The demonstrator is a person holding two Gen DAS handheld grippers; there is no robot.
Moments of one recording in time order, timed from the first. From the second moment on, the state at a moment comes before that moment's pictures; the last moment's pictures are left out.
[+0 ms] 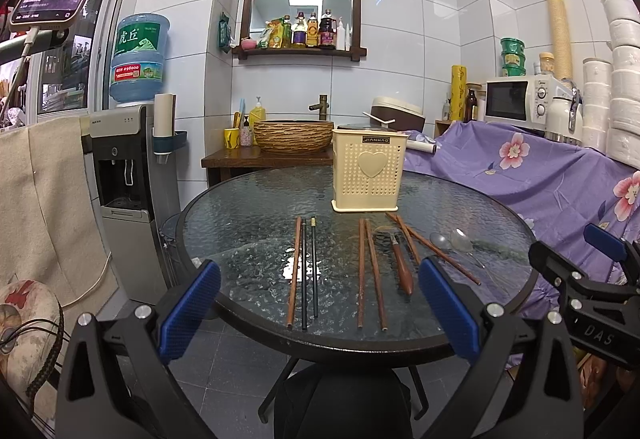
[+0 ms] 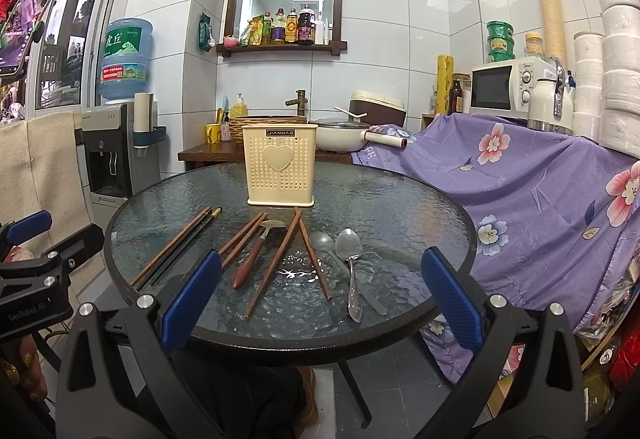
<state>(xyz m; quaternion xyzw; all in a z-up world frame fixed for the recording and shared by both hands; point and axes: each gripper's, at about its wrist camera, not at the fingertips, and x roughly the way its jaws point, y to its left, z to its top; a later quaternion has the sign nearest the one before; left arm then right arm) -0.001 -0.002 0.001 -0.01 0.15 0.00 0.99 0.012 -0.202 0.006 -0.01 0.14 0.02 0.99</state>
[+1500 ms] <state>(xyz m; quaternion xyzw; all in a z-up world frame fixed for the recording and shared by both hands) 0.028 0.010 -0.013 -0.02 0.22 0.00 0.98 0.049 -0.209 -0.012 -0.02 0.21 0.04 0.98</state>
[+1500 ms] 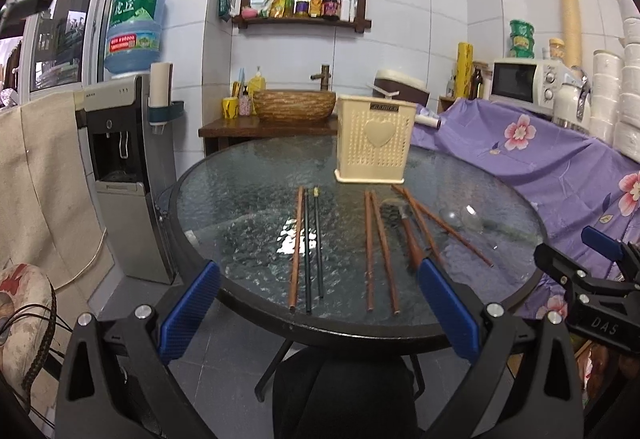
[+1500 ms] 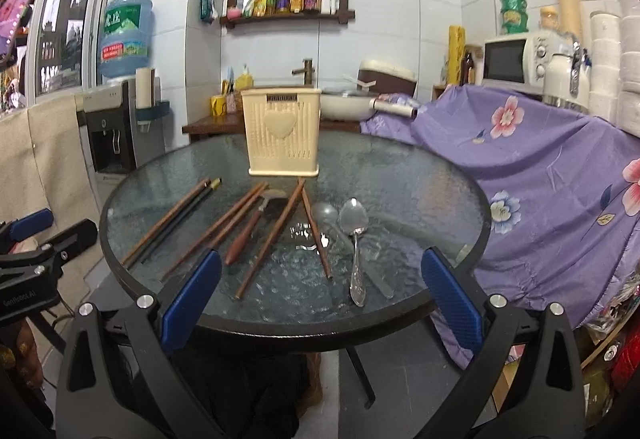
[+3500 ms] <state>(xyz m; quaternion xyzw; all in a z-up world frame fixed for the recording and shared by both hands) 0.202 0.060 -0.025 0.03 0.36 -0.03 0.93 0.297 -0.269 -0.057 -0.03 0.45 0.06 0.89</state>
